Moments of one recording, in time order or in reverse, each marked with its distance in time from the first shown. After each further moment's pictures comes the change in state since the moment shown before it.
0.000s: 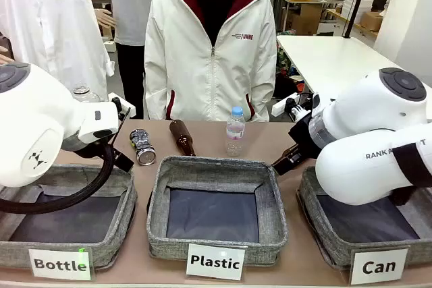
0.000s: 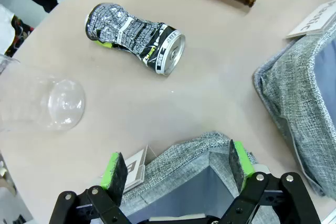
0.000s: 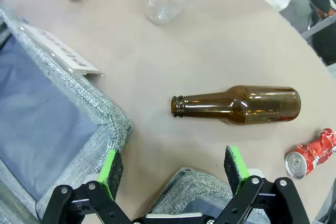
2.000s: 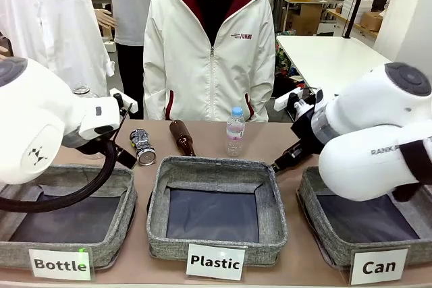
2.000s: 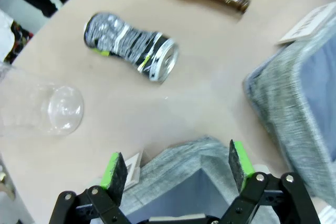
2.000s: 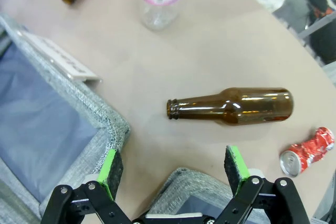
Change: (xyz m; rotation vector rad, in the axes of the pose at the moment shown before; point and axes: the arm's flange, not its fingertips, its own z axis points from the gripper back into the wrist) left arm 0.009 -0.009 0.016 -0.026 -0.032 -0.005; right arm 0.007 -0.005 0.017 -0.014 -0.024 -0.028
